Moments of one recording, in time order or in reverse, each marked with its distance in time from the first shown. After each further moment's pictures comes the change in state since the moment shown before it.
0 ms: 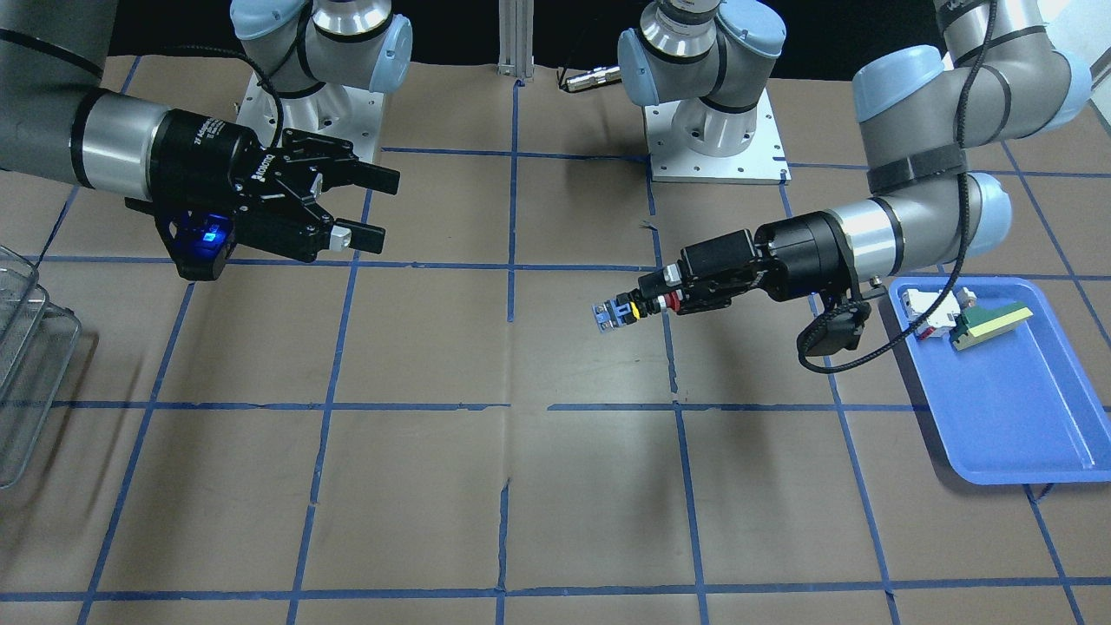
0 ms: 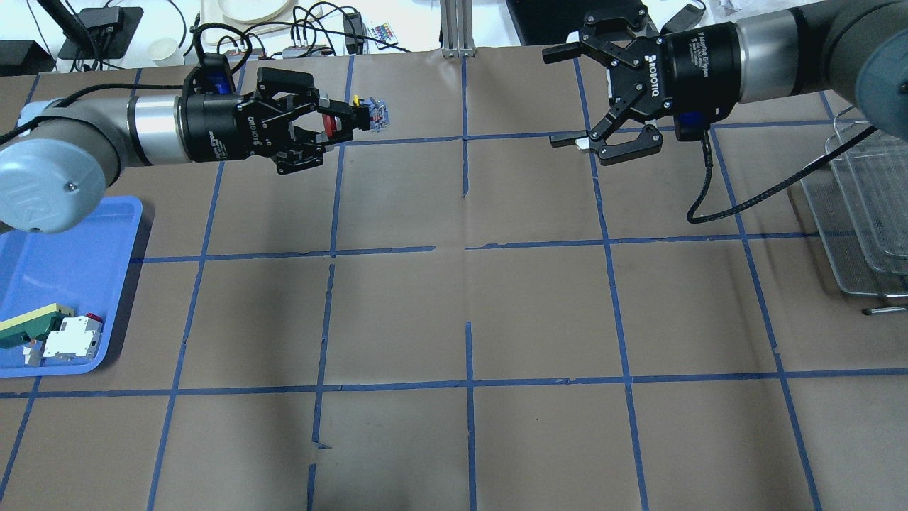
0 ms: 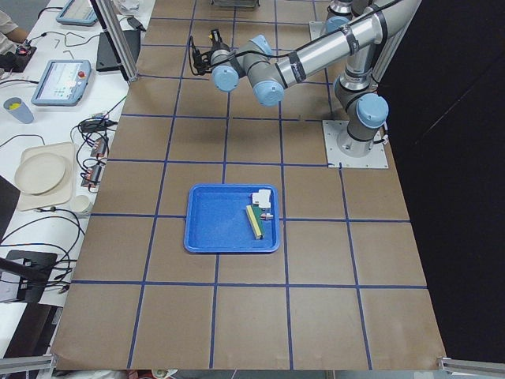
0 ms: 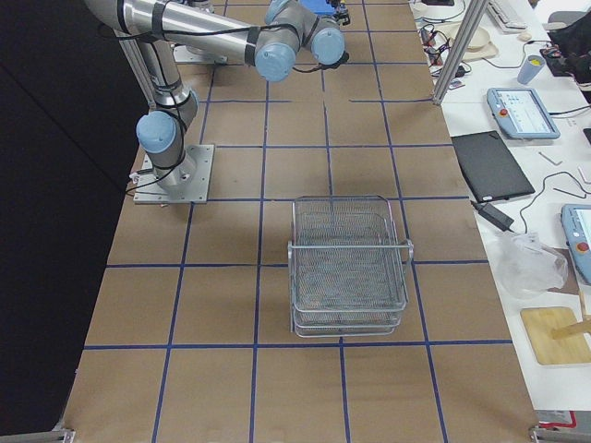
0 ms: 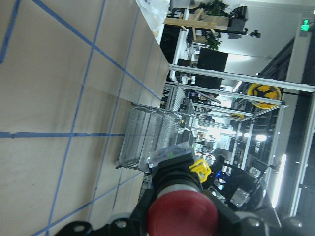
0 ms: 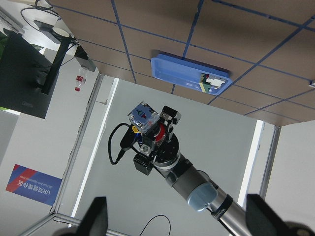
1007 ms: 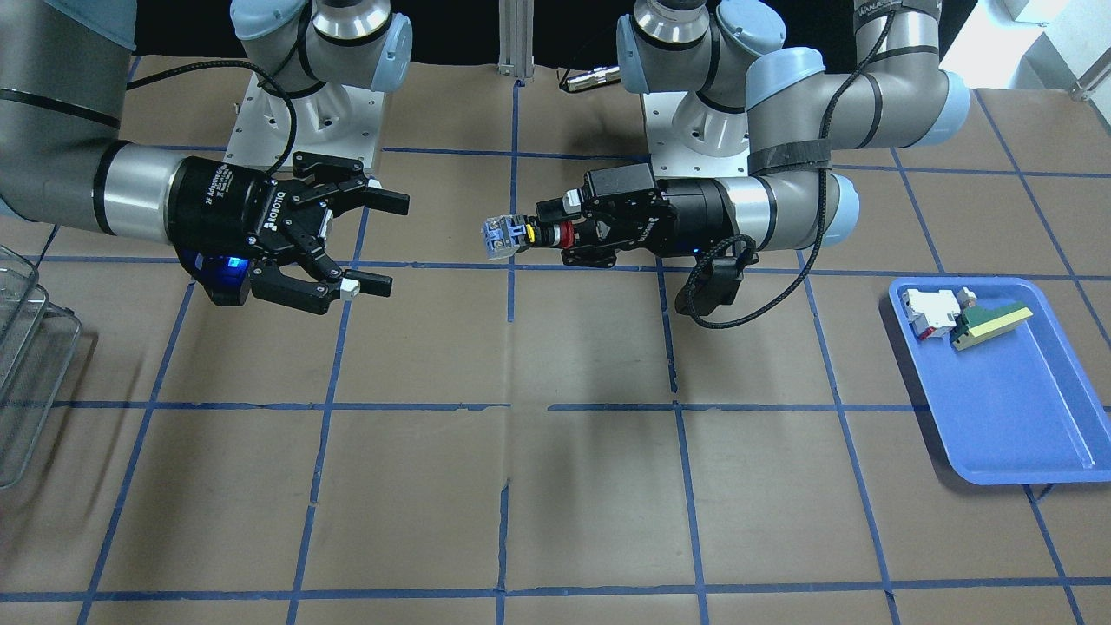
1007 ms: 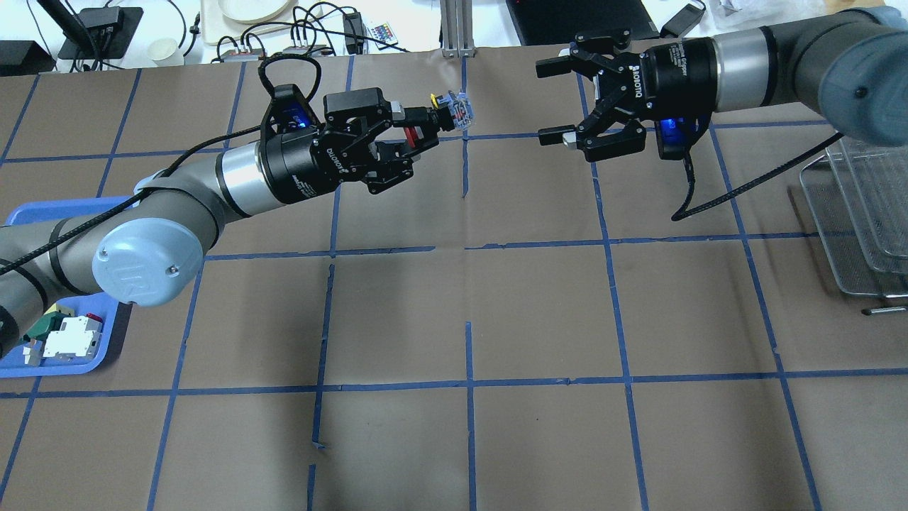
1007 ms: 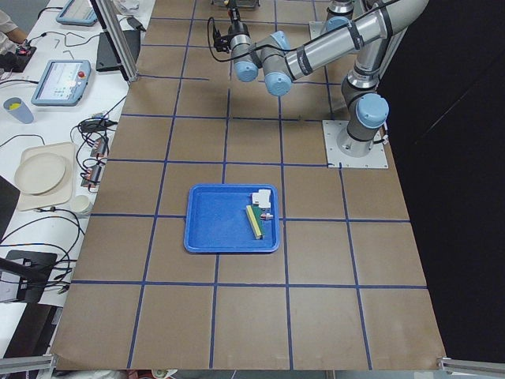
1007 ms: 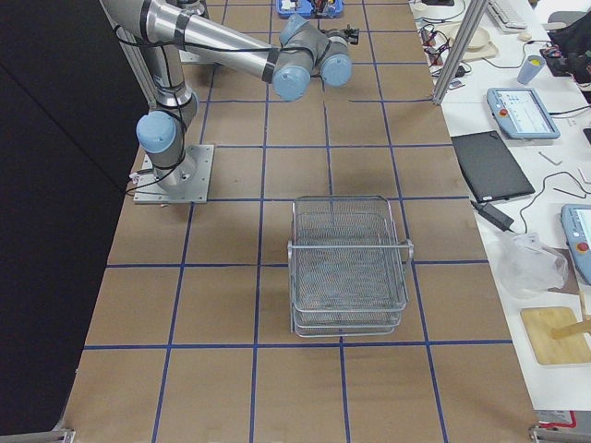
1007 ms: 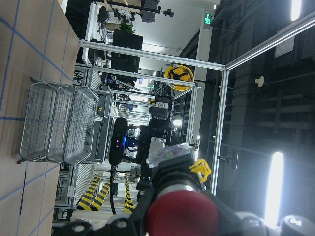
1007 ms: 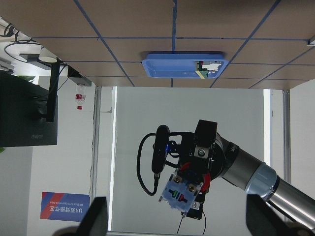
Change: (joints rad) left arm -0.165 0.027 -0.159 0.100 -0.323 0.168; right arm 0.015 0.056 -0.002 -0.013 0.016 0.216
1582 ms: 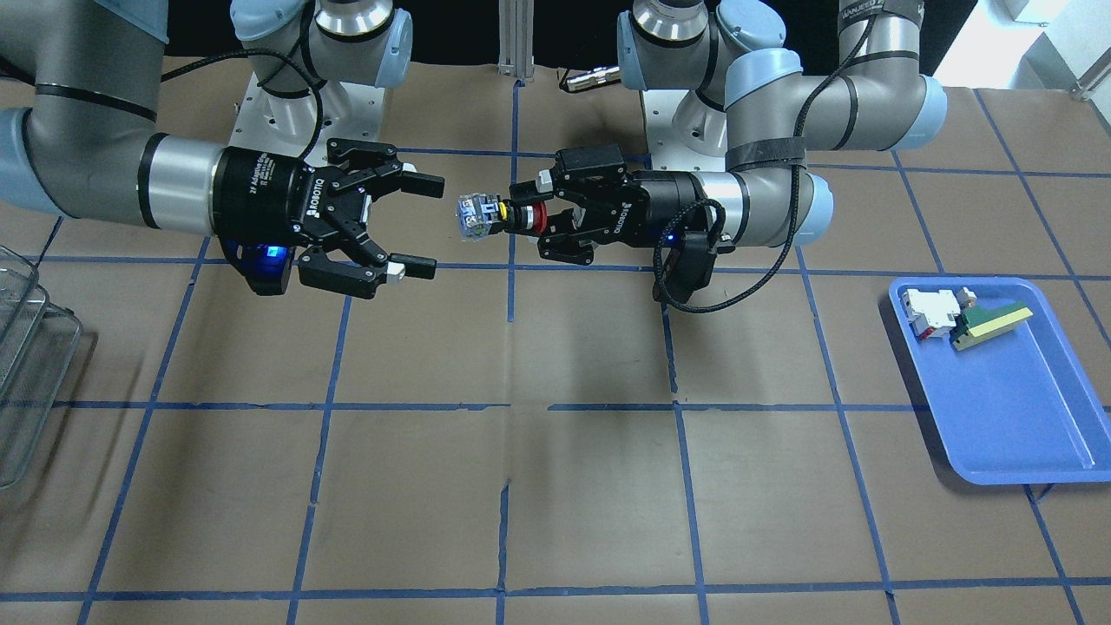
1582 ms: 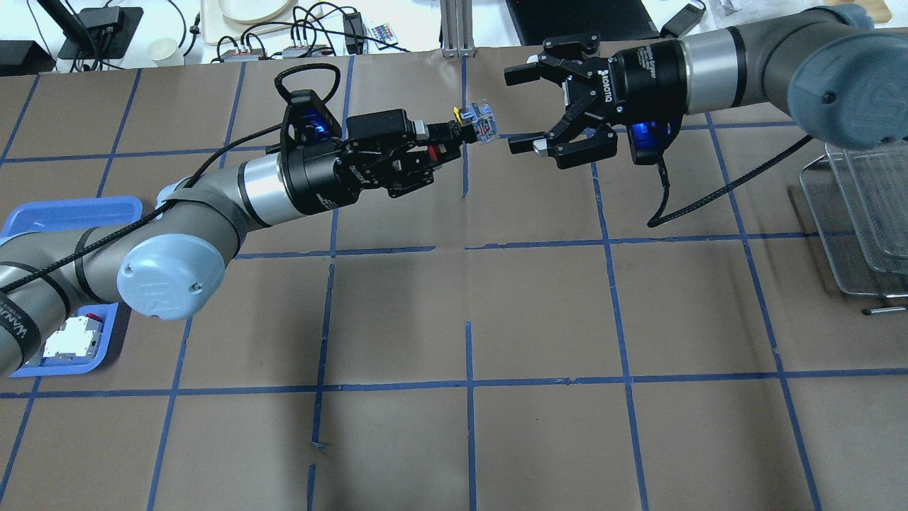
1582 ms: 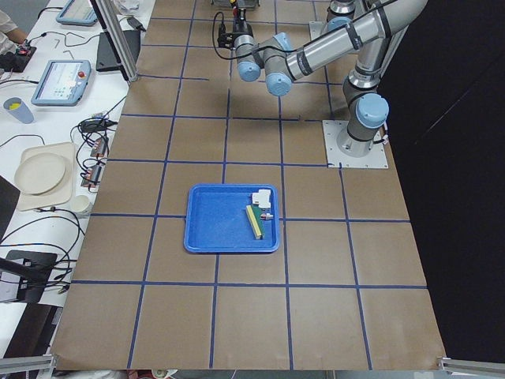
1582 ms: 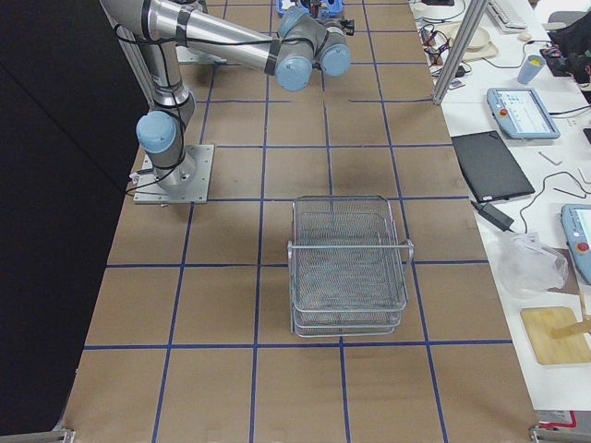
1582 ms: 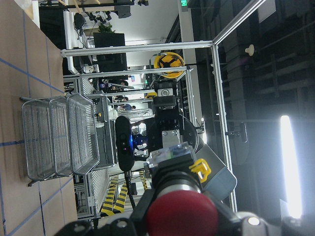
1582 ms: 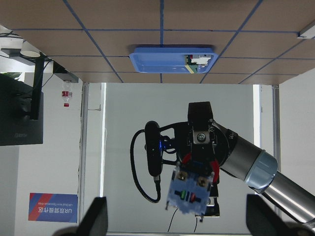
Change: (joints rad) left arm -0.055 -0.002 -0.018 0.072 -0.023 0.126; right arm 0.072 0.001 -0.005 -0.013 0.013 0.071
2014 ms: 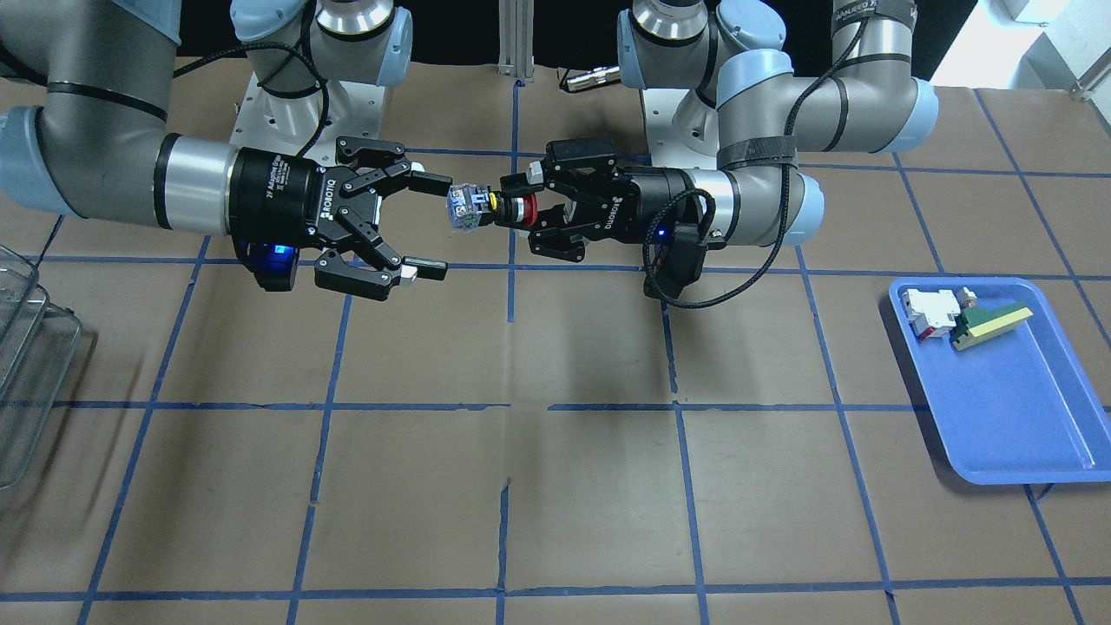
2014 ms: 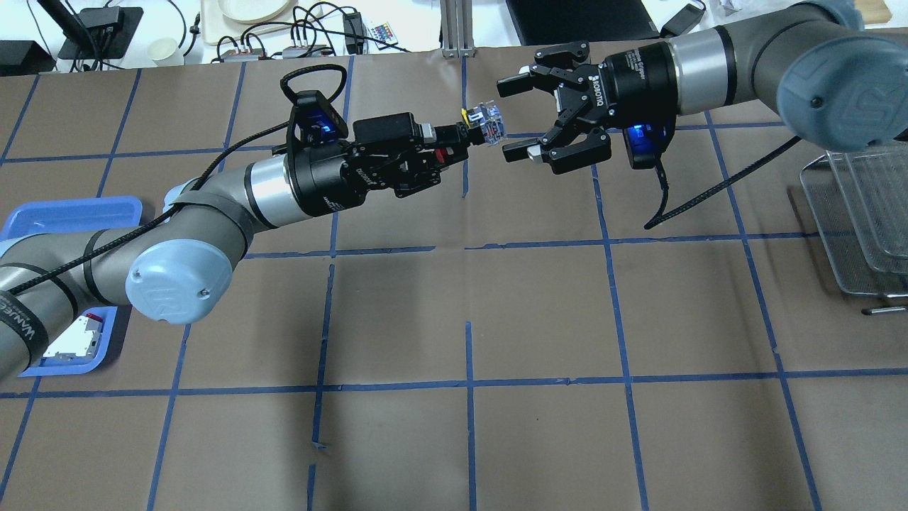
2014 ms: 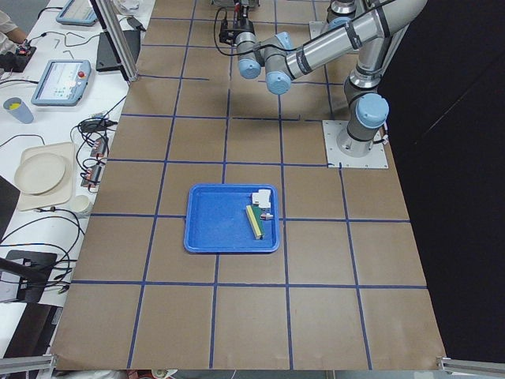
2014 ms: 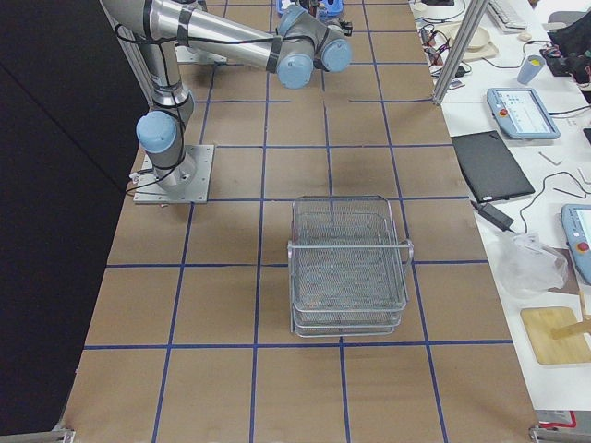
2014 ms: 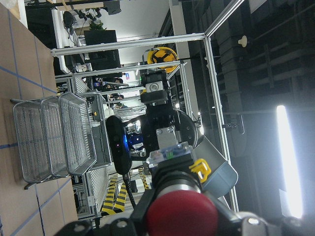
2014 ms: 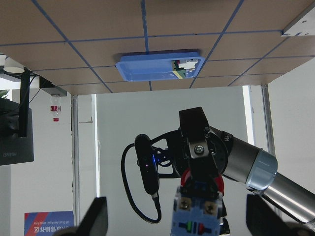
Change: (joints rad) left arm -0.010 -0.003 -0.004 0.024 -0.008 0.006; right arm 0.005 0.000 -0.003 -0.033 -0.071 0.076
